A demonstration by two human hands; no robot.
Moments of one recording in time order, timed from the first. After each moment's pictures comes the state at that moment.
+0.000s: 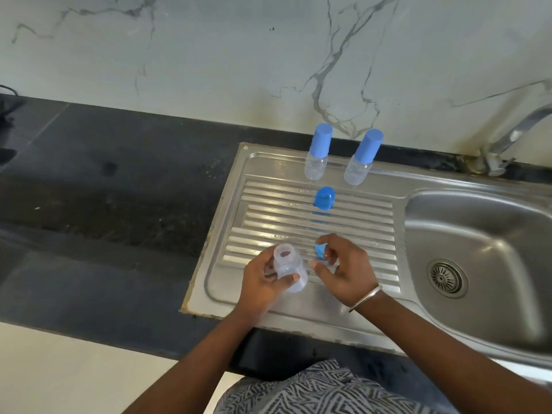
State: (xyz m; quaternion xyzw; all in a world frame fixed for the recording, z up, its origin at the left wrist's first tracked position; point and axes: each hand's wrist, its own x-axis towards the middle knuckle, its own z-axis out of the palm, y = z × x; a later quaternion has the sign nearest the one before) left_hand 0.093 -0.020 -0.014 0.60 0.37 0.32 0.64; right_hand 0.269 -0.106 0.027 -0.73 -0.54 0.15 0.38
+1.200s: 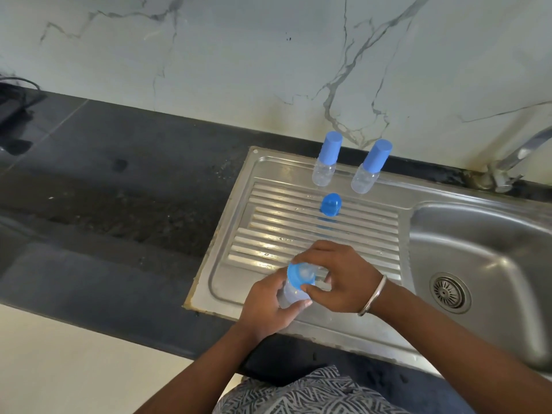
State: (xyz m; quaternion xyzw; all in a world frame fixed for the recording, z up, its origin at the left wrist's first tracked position) left_hand 0.077 -0.046 -0.020 0.78 0.35 0.23 0.45; right_hand 0.263 -0.093 0.077 -0.59 -0.74 0.20 0.26
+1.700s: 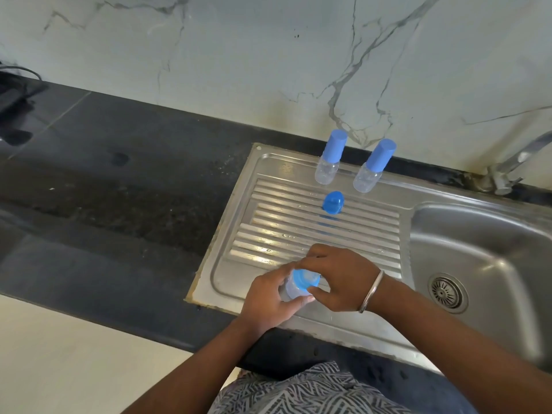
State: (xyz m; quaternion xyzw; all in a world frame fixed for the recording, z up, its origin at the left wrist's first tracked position) left_hand 0.078 -0.046 -0.016 0.79 0.34 0.24 0.45; right_hand 0.260 -0.092 0.076 -0.60 -0.77 0.20 0.06
